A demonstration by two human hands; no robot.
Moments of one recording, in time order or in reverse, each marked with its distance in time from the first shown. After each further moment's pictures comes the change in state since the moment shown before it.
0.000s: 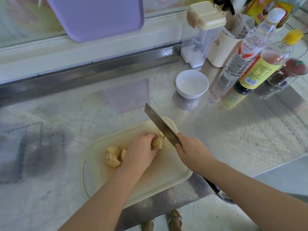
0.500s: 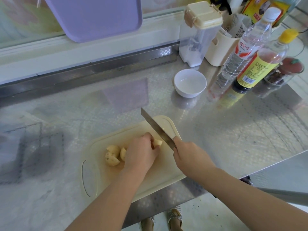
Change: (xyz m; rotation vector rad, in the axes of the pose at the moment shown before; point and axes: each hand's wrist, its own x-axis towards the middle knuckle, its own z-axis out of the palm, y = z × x) left_hand -0.004 0.008 0.007 0.051 0.076 -0.124; right_hand -0.016 -0.010 0.009 -0.104 0.021 0.015
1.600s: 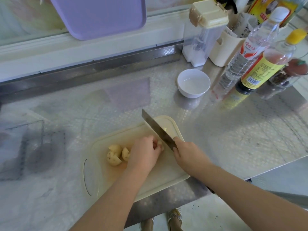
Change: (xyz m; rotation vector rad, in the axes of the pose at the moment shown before) left_hand -0.006 0.006 -0.006 -0.156 -0.084 -0.063; right_hand 0.019 0.007 0.013 0.021 -0.064 -0.033
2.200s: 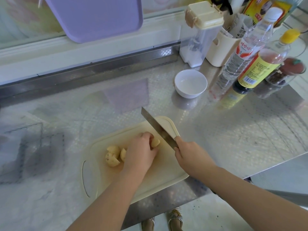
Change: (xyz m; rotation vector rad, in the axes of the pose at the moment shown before) left_hand 0.005 -0.008 0.001 0.127 0.094 0.069; right_hand -0.013 0.003 -0.008 0.014 0.062 -0.015
